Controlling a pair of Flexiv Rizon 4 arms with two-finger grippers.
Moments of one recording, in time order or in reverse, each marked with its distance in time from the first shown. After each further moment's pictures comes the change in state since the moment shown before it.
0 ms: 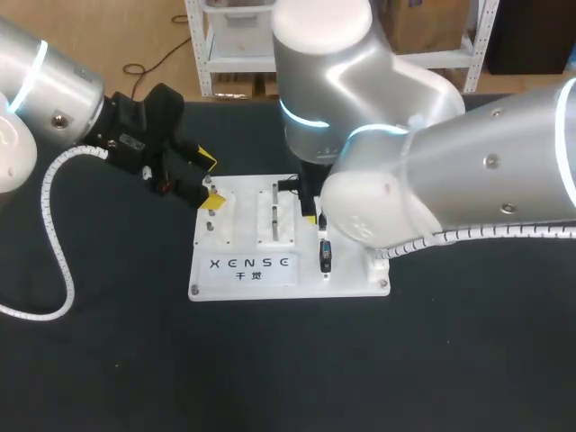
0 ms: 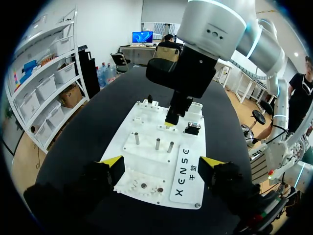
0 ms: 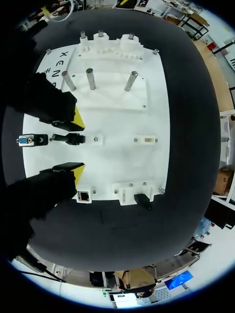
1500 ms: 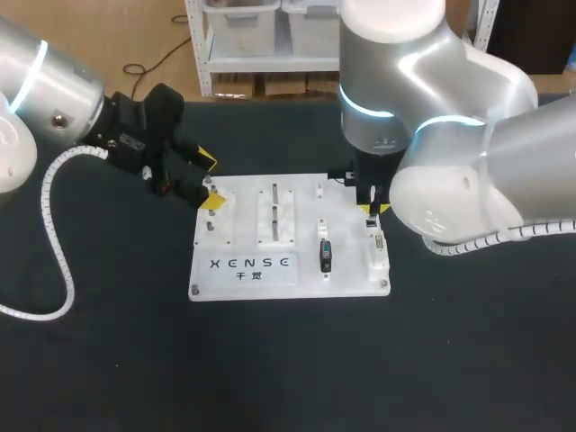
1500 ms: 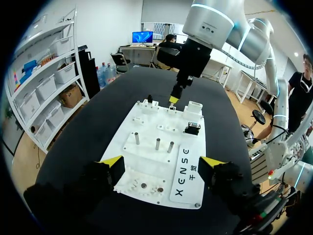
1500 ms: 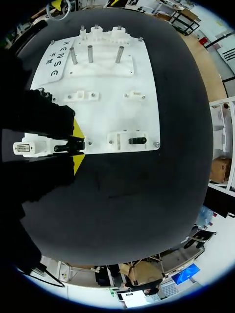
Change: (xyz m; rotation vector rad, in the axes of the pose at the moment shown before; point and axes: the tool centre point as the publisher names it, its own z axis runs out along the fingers) left arm 0.000 0.000 0.000 0.000 0.000 0.000; right arm -0.005 -0.074 -0.011 0.013 -0.029 0.063
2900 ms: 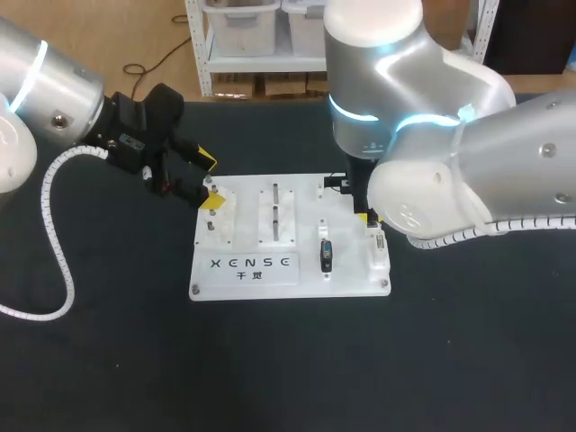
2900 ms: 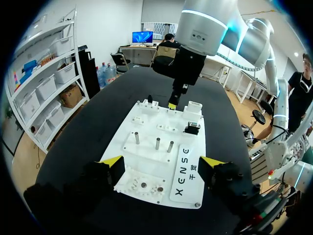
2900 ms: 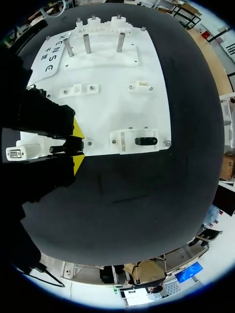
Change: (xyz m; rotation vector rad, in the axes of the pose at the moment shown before) left arm 0.000 0.000 0.000 0.000 0.000 0.000; right arm 0.002 0.004 0.019 0.039 0.049 0.012
